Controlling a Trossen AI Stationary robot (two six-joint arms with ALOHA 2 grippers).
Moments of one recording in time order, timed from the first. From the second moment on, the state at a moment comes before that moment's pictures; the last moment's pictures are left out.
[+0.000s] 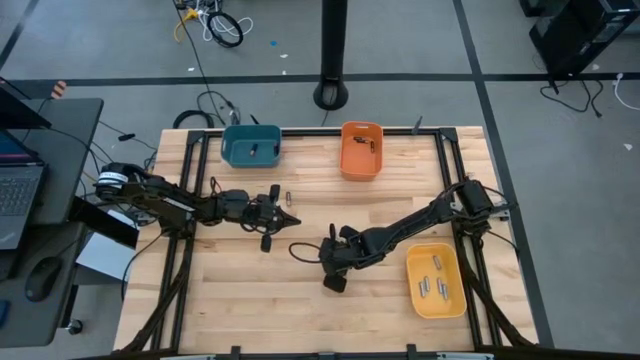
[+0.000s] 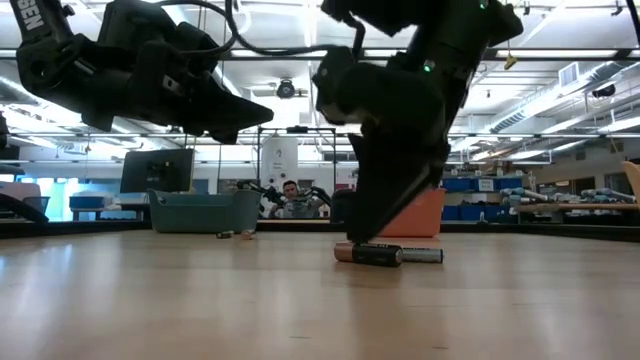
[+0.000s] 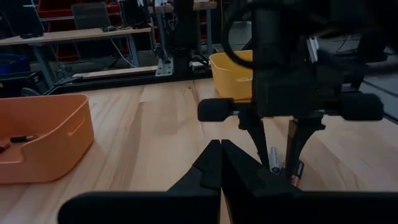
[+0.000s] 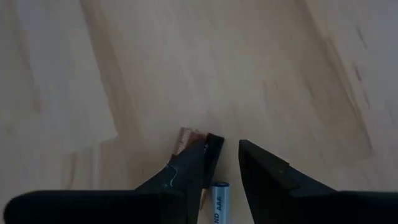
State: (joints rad) left arm 0.01 1.42 0.31 1.00 0.10 0.07; right arm 0.30 2.00 1.29 -0.43 0.16 0.65
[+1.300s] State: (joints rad) left arm 0.01 1.42 0.31 0.99 0.11 0.07; right arm 0.28 1.99 1.34 -0.60 0.13 0.86
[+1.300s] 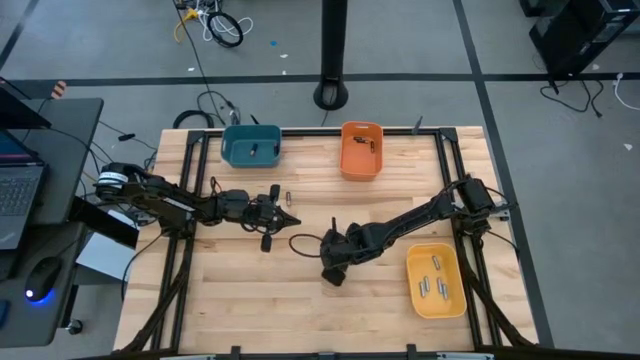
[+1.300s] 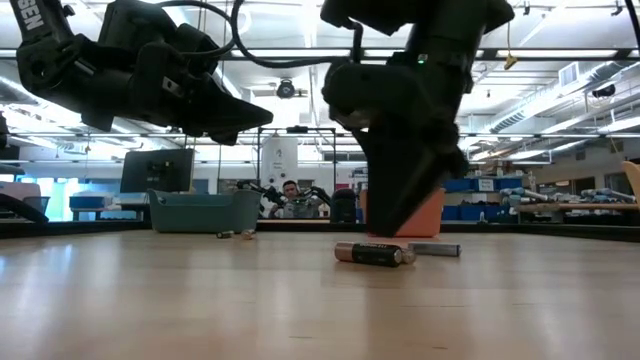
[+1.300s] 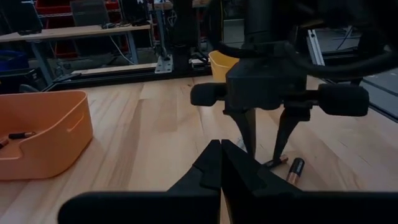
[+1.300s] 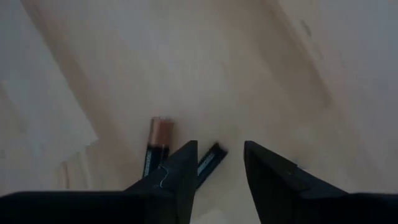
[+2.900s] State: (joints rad) left arm 0.01 1.42 0.31 0.96 0.10 0.07; right arm 0.33 1.98 1.46 -0.90 -0.02 0.30
